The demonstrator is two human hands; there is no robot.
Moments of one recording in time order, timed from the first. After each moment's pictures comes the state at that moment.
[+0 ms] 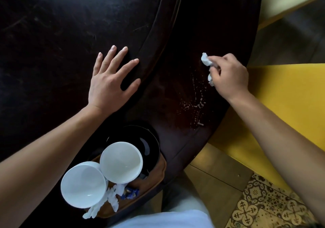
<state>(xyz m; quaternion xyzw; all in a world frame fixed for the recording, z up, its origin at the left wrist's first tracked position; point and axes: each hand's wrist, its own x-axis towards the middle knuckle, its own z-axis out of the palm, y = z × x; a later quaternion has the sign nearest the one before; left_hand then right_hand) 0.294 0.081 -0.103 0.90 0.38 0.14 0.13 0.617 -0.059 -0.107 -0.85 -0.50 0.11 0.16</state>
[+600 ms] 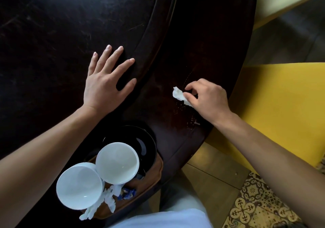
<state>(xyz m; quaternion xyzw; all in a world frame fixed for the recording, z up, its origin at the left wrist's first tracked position) 0.295 0.081 -0.103 0.90 0.38 0.14 0.13 0.558 -0.089 -0.102 -0.80 -0.56 0.17 0.14</state>
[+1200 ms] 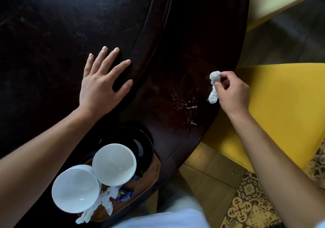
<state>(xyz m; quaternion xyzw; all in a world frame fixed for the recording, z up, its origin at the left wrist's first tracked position) 0.294 0.080 -0.103 0.90 0.38 0.13 0.14 0.620 -0.119 -0.114 -0.90 -0.37 0.13 0.21</state>
